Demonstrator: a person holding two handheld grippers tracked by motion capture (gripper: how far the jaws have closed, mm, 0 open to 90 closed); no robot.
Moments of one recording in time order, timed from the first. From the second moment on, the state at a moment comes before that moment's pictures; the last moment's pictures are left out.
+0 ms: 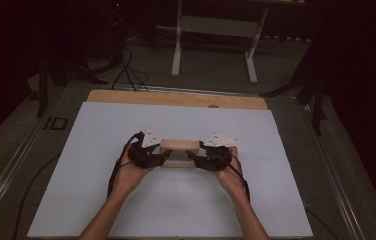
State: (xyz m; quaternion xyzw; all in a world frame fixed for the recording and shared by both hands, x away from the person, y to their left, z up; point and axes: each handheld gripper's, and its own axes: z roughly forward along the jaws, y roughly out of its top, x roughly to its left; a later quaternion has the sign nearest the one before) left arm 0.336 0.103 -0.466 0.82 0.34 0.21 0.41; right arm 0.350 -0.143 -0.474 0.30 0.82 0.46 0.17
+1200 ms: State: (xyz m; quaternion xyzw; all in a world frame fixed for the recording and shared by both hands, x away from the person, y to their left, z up) left arm 0.347 0.106 -0.472 0.81 0.37 0.19 0.42; right arm 0.363 -0.141 -0.476 0.32 0.81 0.47 0.16
